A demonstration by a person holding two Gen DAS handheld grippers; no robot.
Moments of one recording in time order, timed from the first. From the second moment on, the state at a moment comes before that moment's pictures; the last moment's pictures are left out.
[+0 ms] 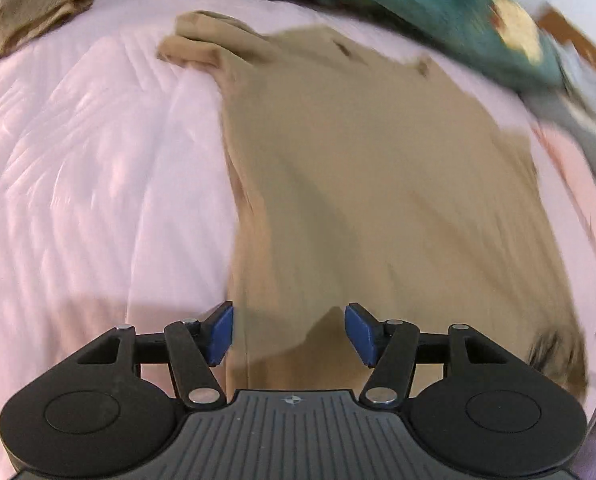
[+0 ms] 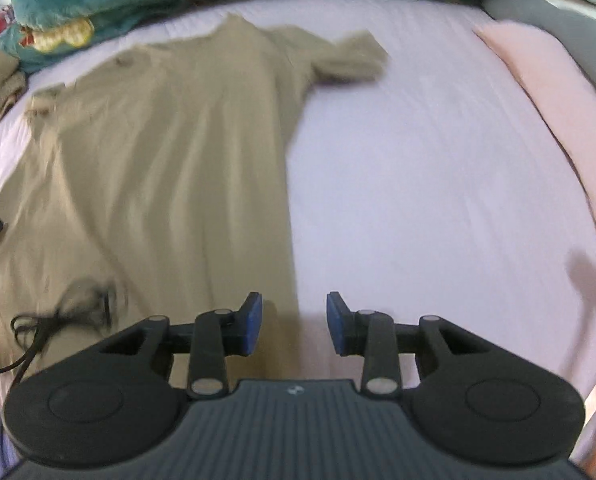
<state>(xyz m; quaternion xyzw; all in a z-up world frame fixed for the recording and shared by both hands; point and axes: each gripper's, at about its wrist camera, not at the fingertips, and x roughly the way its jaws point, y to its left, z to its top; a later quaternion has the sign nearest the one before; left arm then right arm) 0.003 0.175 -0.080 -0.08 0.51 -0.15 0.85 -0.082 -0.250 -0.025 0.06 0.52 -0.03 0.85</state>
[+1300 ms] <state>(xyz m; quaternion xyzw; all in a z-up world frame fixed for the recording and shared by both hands) -0.140 0.134 -0.096 0.00 0.43 -0.08 0.90 -0.153 -0.212 -0.094 0.14 0.45 0.01 0.88</state>
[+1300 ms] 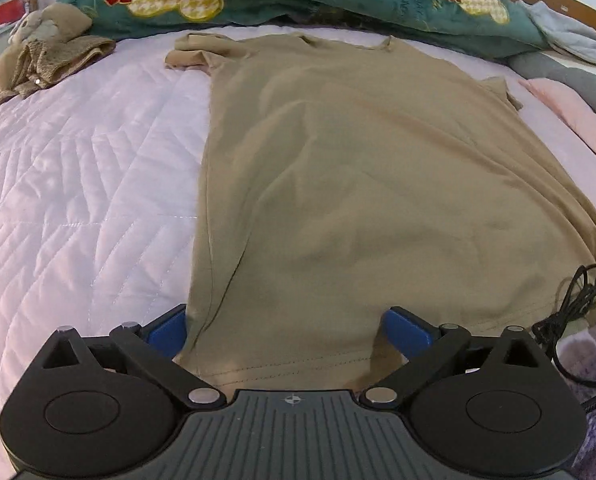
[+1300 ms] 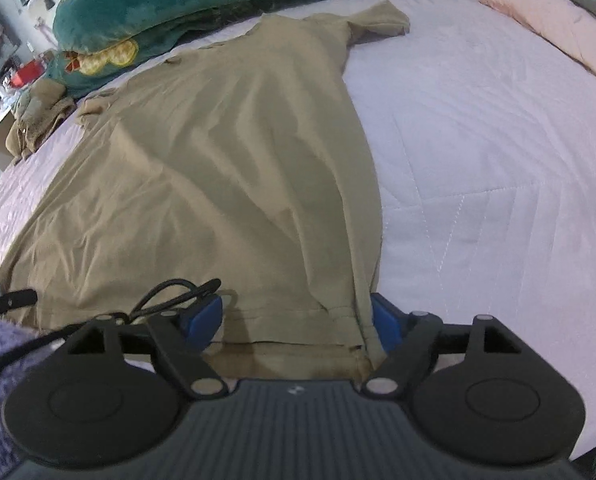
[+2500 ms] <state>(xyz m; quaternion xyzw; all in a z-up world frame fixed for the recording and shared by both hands) -0.158 0.174 -0.096 -0.02 0.42 -0.16 0.89 -0.164 -0.215 -0.066 0.12 0.53 0.00 0.84</state>
